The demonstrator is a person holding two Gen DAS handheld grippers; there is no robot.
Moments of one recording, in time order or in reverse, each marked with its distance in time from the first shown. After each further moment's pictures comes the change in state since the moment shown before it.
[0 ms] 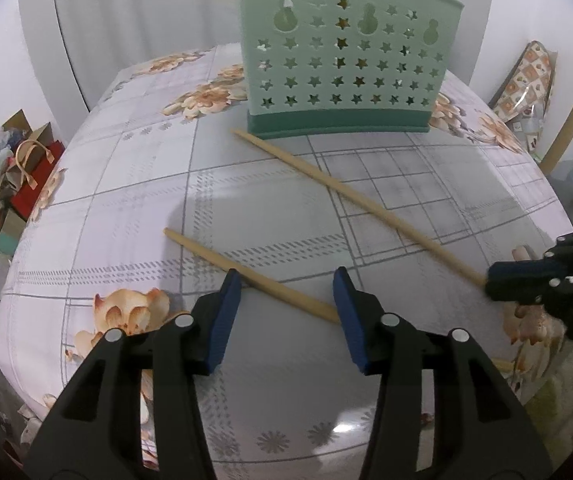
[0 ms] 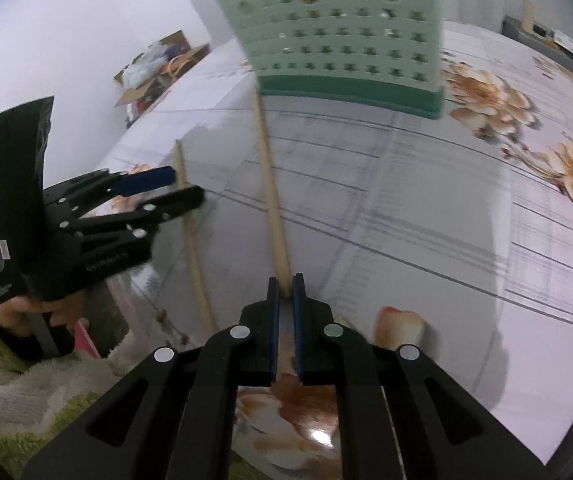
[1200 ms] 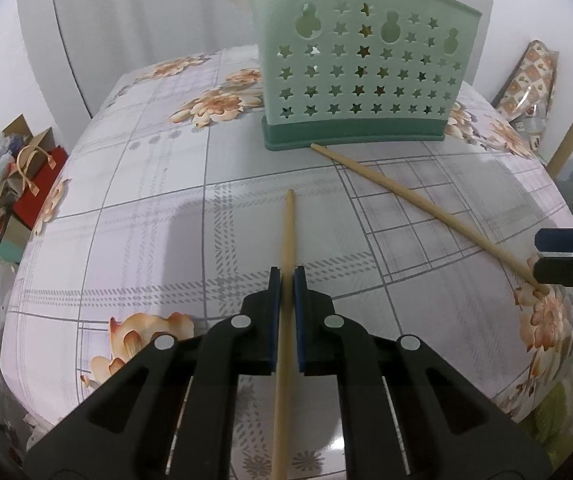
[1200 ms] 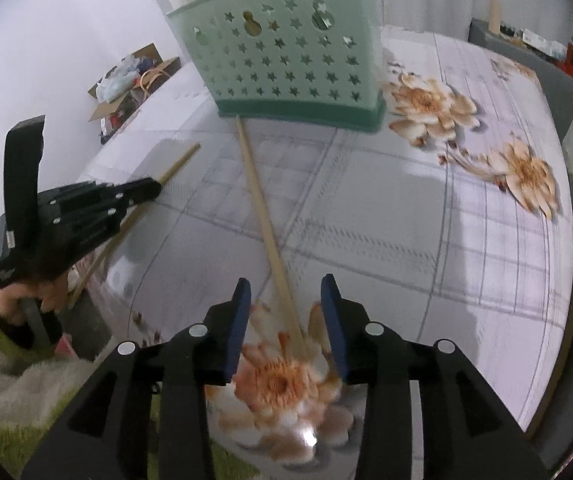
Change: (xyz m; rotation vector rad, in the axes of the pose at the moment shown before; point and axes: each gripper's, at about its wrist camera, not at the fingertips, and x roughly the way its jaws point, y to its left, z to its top) left arm 0.007 0.013 0.009 0.006 -0.004 0.014; right arm -0.026 -0.010 0.004 0.024 -0.044 -0.098
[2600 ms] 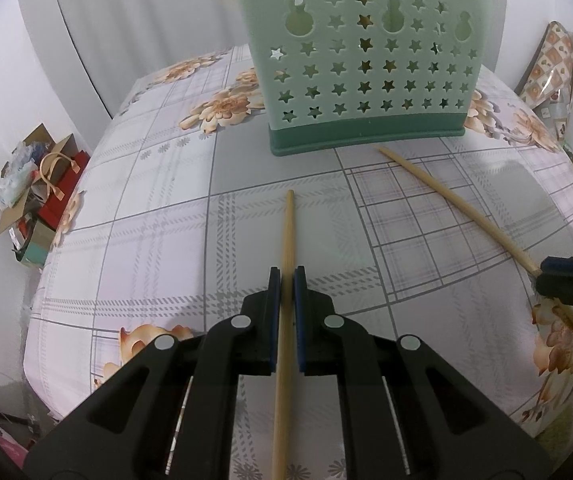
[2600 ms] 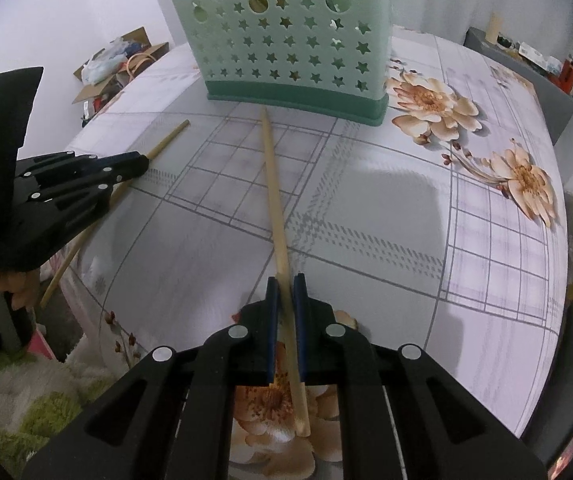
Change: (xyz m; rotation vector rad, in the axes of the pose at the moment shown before) left arm 0.007 -0.018 0.010 0.030 0.029 0.124; right arm 0.015 0.010 -0.010 -0.031 0.037 -0.086
